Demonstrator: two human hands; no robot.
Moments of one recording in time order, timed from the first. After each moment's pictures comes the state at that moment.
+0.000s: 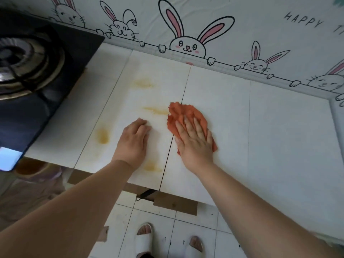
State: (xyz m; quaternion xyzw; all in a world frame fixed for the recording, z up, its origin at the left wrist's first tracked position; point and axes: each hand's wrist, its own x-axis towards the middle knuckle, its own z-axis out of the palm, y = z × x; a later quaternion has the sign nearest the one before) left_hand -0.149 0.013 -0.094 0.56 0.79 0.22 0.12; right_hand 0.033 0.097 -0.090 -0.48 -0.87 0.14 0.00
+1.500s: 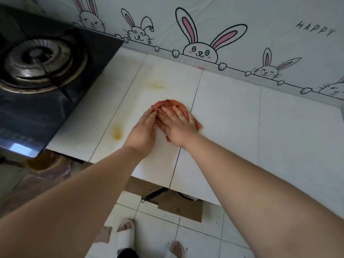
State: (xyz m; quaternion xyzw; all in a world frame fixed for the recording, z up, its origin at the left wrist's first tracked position) left_hand -0.162 0.026 -0.075 0.53 0.77 0.28 0.21; right_hand -0.049 0.127 -0.075 -0.36 -0.91 0.17 -0.10
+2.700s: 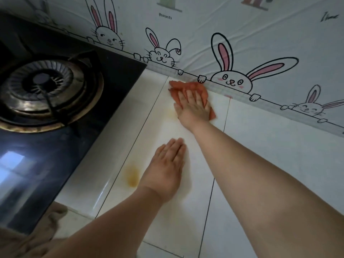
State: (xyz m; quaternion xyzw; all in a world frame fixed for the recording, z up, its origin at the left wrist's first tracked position) left_hand -0.194 0.055 -0.104 0.65 0.74 0.15 0.12; right_hand -0.179 0.258 -0.086 -0.48 -0.86 0.14 -0.05
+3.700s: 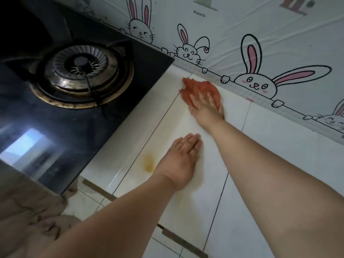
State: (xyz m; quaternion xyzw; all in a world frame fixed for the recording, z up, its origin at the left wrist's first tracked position) left_hand -0.193 0.057 -0.102 0.63 0.74 0.18 0.13; right_hand -0.182 0.250 -0.091 -0.39 -0.91 0.15 -0.06
